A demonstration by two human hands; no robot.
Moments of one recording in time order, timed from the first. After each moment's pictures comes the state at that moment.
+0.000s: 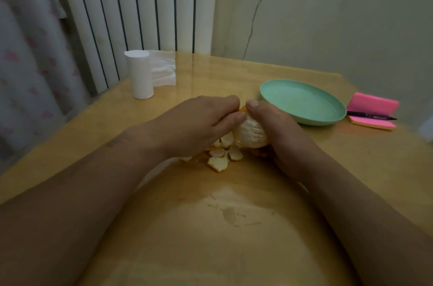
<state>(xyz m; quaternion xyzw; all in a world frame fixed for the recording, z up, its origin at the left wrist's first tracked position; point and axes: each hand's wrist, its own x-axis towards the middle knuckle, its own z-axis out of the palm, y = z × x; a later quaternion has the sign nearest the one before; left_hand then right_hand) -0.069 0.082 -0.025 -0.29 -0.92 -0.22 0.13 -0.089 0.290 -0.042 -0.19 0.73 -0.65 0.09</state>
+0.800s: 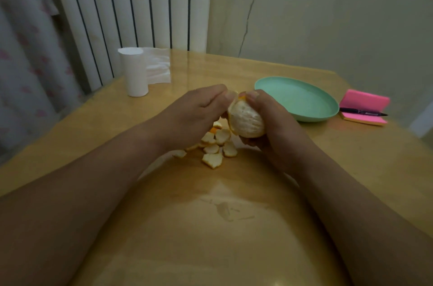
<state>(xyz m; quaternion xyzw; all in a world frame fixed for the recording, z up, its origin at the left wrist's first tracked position) -0.068 0.089 -0.025 -0.23 -0.86 -0.45 0.08 -0.090 0.287 -0.039 -0.20 0.69 -0.69 0.08</state>
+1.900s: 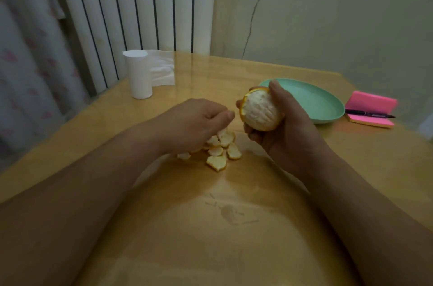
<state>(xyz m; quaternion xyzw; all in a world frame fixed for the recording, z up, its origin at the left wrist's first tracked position) -0.062 0.083 -0.021 -0.16 -0.94 -0.30 0.03 -0.089 0.290 -0.034 -0.16 0.56 -0.80 0.13</state>
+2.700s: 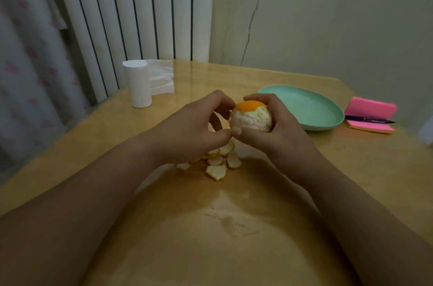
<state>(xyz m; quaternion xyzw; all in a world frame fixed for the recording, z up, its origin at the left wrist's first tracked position) -0.068 0.078 -0.025 -0.22 -0.90 -0.36 0.08 -0.083 0.299 -0.033 -0.23 0.79 -0.56 -0.03</state>
